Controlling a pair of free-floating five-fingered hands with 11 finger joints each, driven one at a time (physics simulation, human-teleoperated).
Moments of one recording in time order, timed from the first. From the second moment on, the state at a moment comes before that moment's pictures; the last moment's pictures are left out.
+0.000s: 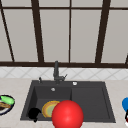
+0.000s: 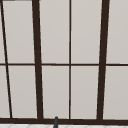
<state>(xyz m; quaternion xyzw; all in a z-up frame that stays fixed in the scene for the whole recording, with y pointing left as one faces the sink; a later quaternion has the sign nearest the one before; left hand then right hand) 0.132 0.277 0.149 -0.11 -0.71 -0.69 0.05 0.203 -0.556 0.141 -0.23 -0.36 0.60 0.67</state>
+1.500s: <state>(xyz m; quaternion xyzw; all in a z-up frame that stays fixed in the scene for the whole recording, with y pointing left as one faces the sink) 0.132 0.277 0.149 -0.11 -0.71 -0.69 0.05 0.195 -0.571 0.179 -0.22 -0.36 0.61 0.67</state>
